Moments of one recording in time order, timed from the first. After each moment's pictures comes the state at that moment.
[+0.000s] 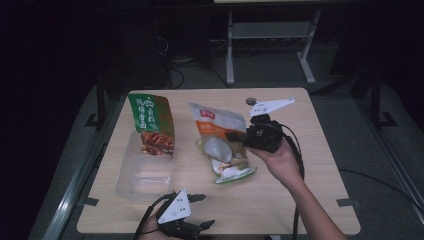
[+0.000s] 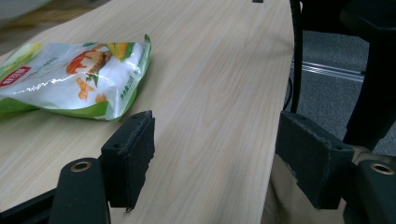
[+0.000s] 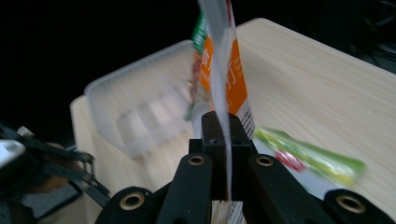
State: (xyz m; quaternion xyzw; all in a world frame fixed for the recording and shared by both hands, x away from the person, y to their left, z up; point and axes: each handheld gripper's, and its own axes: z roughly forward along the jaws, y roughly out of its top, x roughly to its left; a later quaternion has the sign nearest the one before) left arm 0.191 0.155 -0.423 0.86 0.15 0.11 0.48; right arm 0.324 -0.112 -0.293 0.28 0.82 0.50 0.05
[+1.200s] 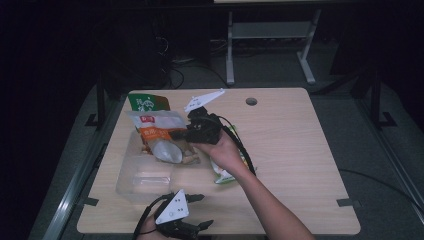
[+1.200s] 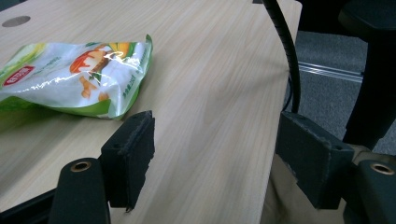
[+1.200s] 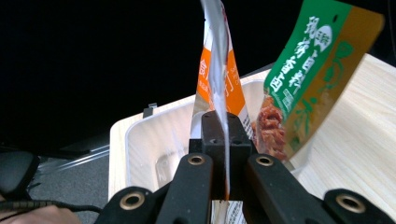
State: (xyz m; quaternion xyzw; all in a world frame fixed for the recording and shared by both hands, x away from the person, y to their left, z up) left arm 0.190 0.160 -0.422 0.86 0.15 0.11 0.47; right arm 0.352 0.017 -0.292 0.20 0.83 0.51 -0.01
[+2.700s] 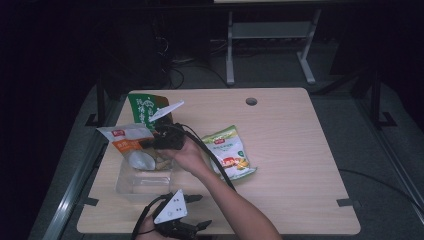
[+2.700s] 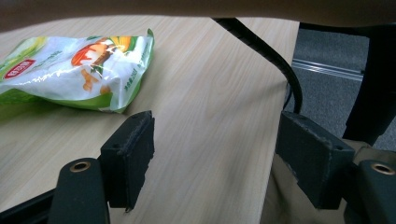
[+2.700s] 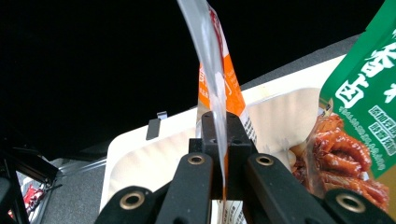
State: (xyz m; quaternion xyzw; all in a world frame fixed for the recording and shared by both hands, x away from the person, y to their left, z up) left arm 0.190 0.163 -0.425 0.86 0.15 0.11 0.47; right arm 0.378 0.109 -0.348 0.18 0.84 0.51 -0.07
